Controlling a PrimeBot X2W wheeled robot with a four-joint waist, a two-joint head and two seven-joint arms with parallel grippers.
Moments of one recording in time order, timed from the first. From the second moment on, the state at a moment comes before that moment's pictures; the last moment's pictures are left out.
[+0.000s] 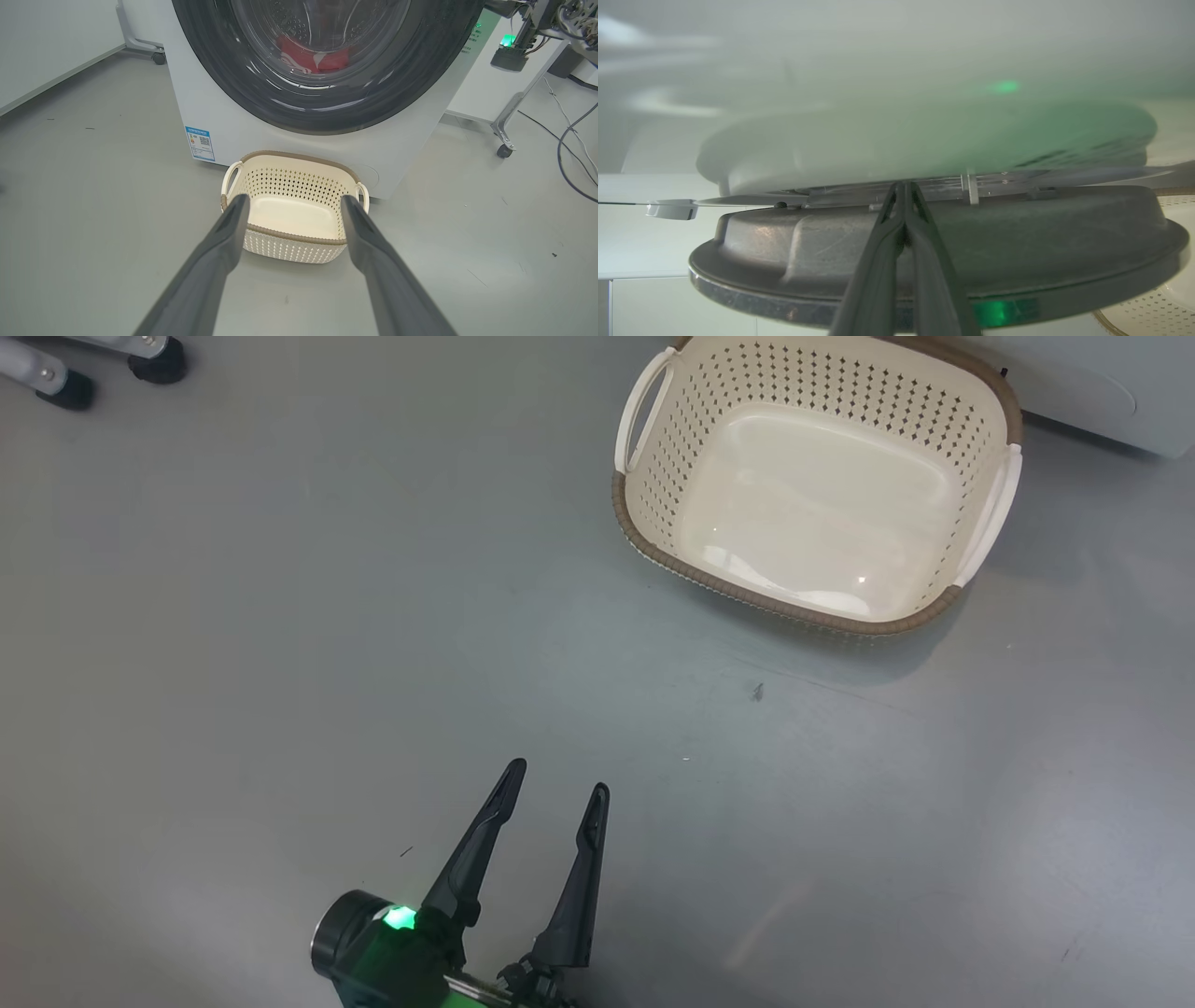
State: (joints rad) left arm 0.02 0.04 -0.57 -0.23 -0.40 0.12 -0.25; right arm -1.20 -0.47 -0.03 0.53 1.61 -0.13 0.69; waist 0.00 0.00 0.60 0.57
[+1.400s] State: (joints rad) left arm 0.02 0.04 -0.55 -0.17 -0.39 0.12 -0.25; right arm -1.09 -0.46 0.00 0.65 1.62 -0.13 0.80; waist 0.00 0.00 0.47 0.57
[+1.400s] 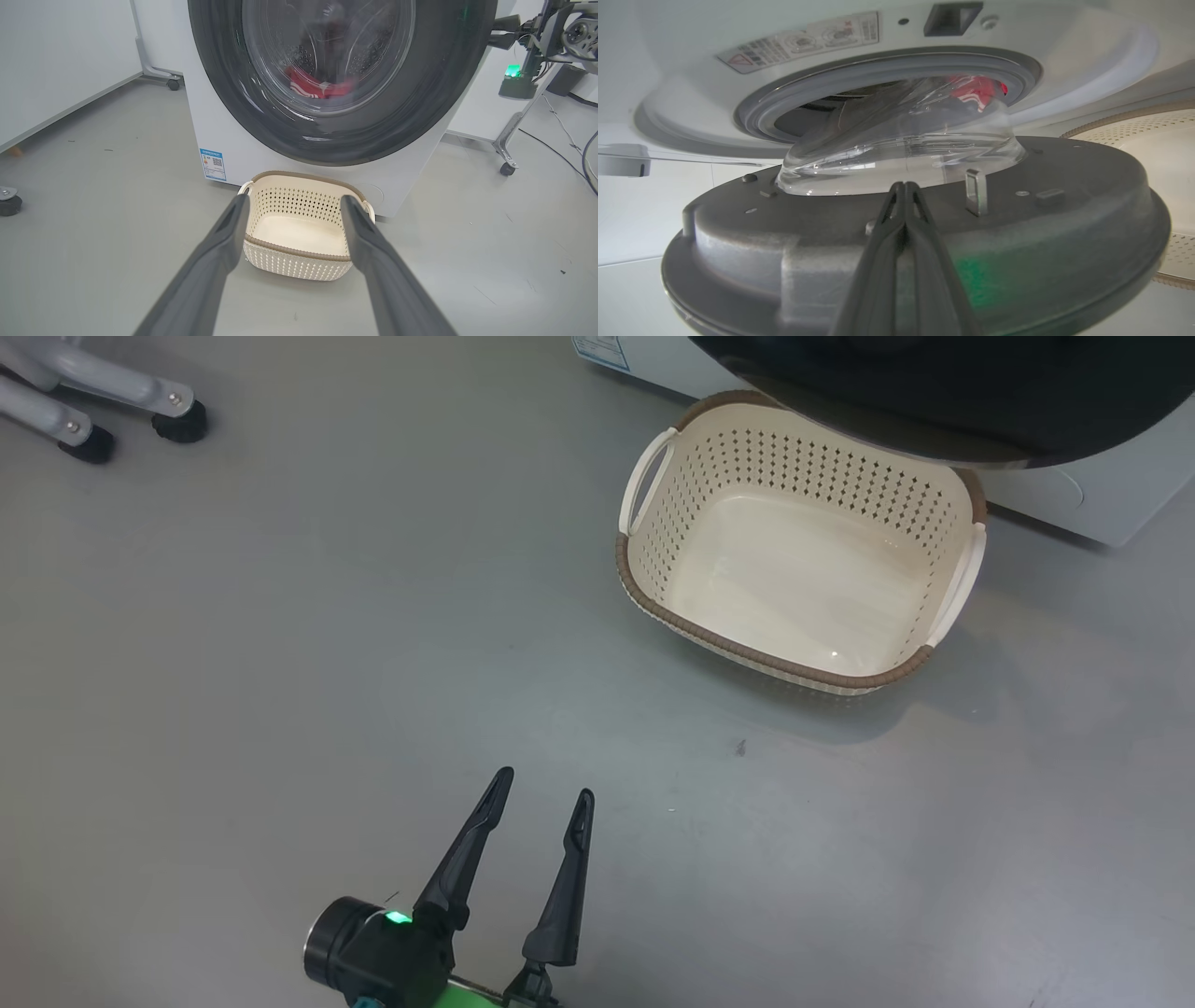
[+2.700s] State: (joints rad) left arm 0.02 0.04 -0.51 -0.11 -0.37 0.12 -0.25; right arm -0.91 -0.37 0.07 0.62 1.64 -0.13 0.87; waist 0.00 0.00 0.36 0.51
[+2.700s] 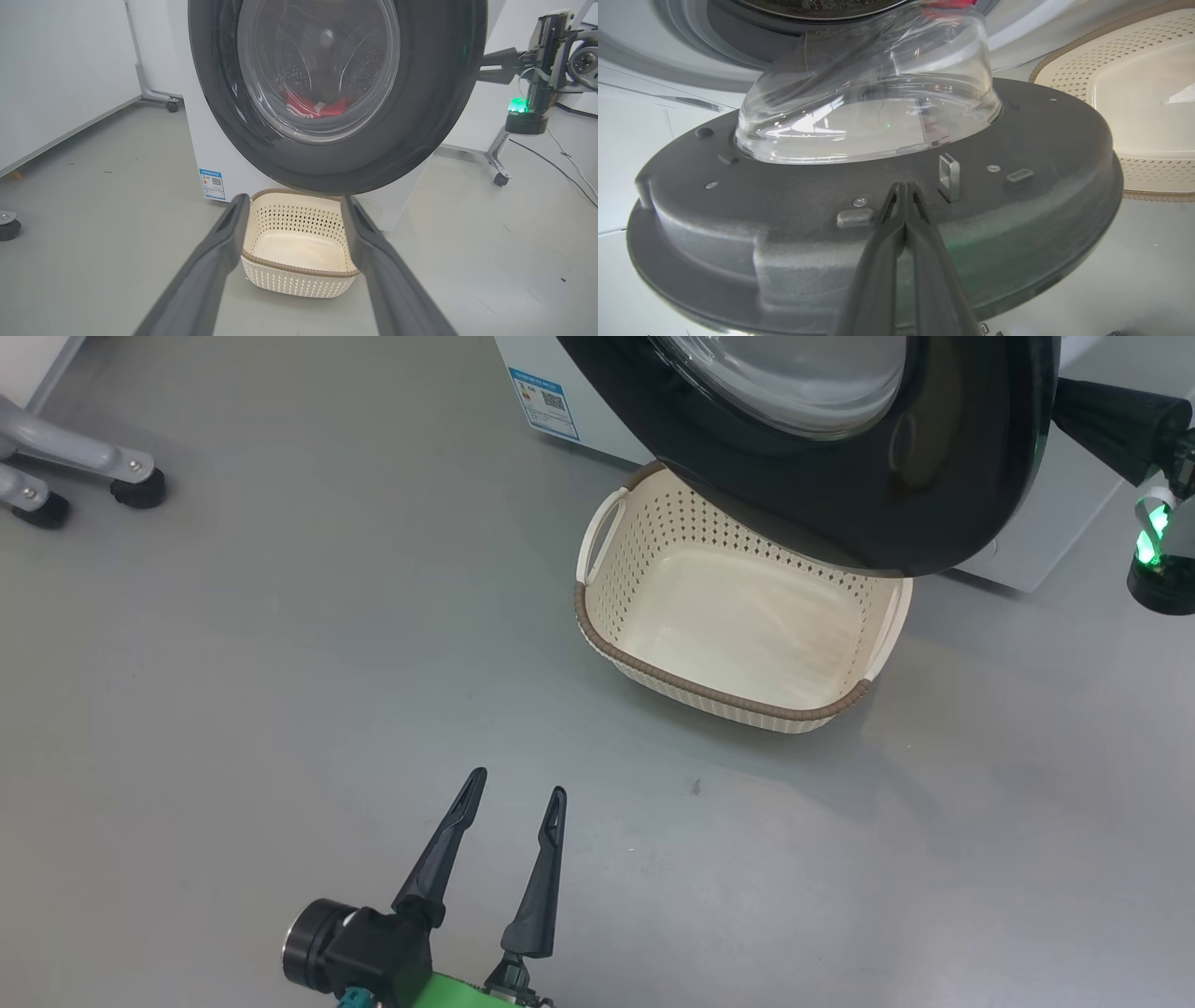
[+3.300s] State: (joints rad) left arm 0.00 0.04 -0.51 -0.10 -0.37 0.12 -0.25; right arm -0.87 -0.36 0.06 0.58 1.64 -0.12 0.85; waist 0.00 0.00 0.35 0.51
